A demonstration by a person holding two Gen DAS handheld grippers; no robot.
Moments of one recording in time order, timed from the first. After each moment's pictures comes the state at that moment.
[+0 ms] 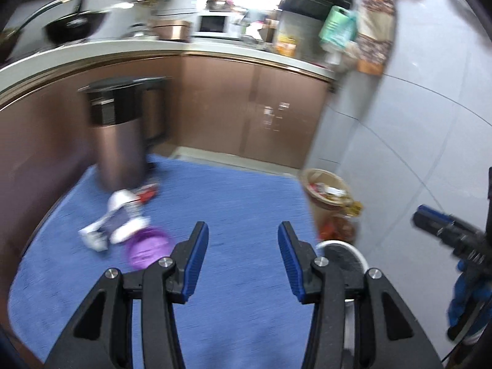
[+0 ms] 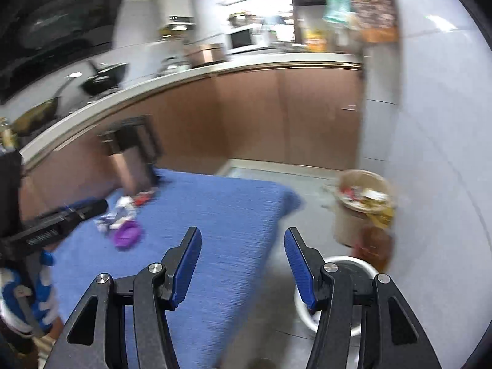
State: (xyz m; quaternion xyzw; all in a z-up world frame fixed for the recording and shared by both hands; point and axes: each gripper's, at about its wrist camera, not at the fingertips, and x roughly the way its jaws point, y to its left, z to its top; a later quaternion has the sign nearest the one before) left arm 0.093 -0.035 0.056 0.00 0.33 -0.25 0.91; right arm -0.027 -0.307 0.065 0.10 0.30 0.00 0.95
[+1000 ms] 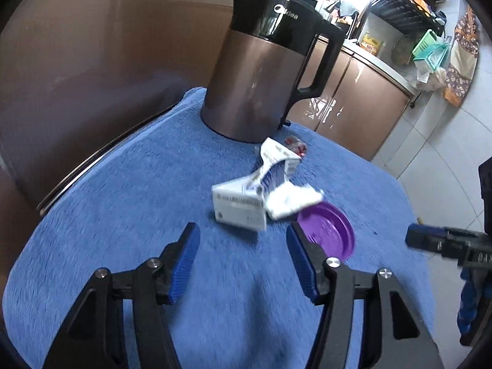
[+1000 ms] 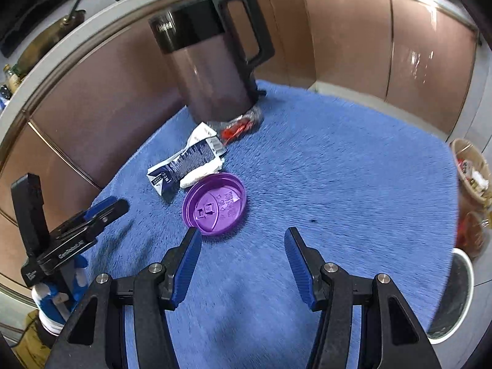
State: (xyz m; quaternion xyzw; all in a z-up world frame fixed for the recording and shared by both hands) left arm 0.217 0.122 -0.076 -0.06 0.39 -0.16 0.90; right arm 0.175 -0.125 -0.048 0.09 0.49 0.12 0.86
